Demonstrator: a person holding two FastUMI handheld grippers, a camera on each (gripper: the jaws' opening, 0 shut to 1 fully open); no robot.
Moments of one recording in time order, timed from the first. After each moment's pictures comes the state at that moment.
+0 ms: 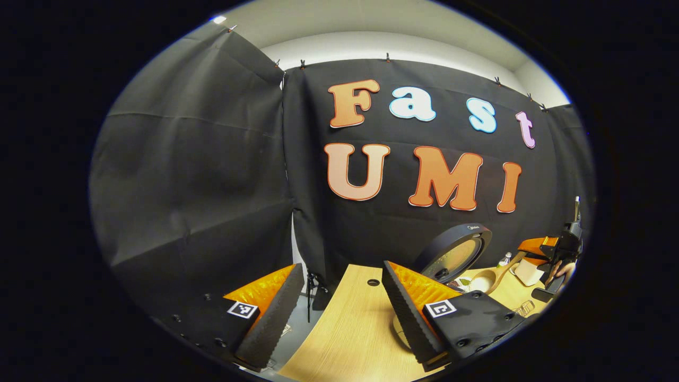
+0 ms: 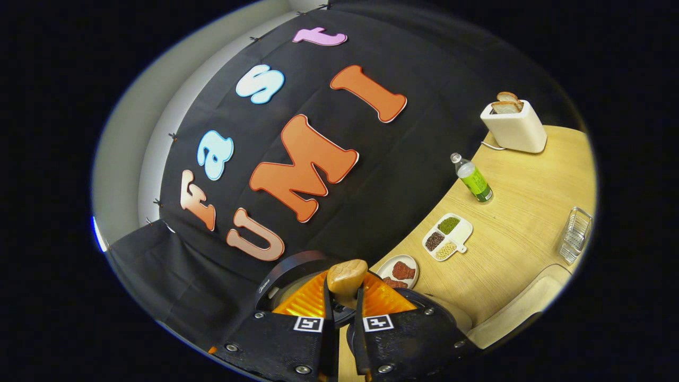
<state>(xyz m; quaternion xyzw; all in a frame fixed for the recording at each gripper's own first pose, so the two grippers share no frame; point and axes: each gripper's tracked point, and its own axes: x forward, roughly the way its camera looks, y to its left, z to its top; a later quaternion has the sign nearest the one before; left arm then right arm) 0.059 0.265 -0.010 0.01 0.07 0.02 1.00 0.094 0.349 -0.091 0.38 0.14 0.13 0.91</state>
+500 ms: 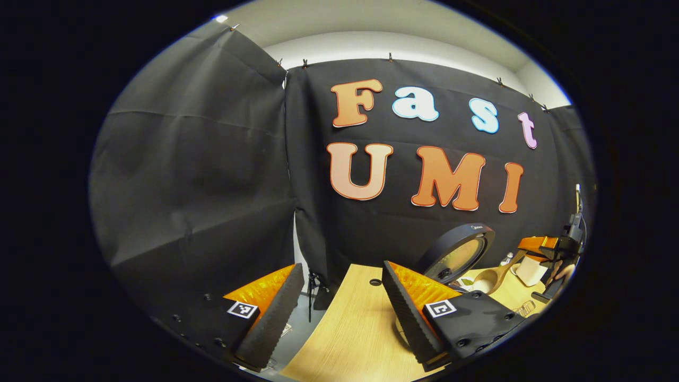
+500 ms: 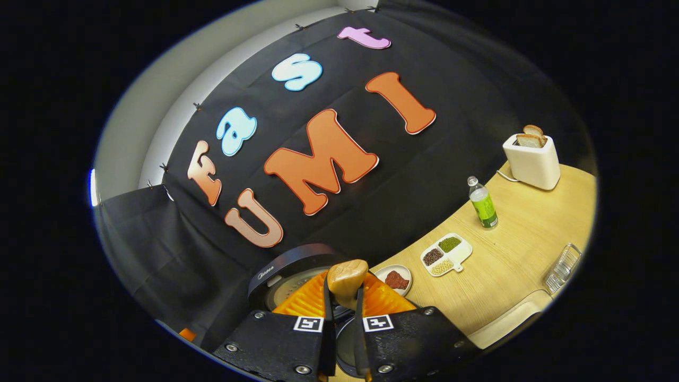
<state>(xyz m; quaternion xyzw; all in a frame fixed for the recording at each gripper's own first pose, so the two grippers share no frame) 0.060 0.272 -0.012 0.01 0.08 0.02 1.00 0.087 0.365 -0.079 0.29 0.12 0.14 0.94</state>
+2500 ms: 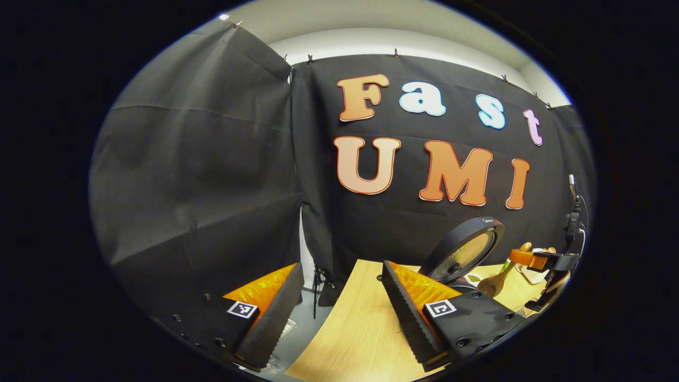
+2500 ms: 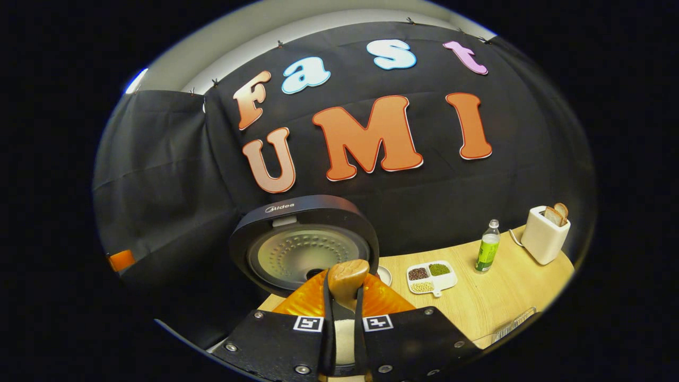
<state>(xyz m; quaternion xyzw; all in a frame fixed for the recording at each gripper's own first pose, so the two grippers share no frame) 0.063 0.288 -0.025 0.01 0.08 0.04 1.00 0.076 0.412 -0.110 0.05 0.11 0.20 0.97</state>
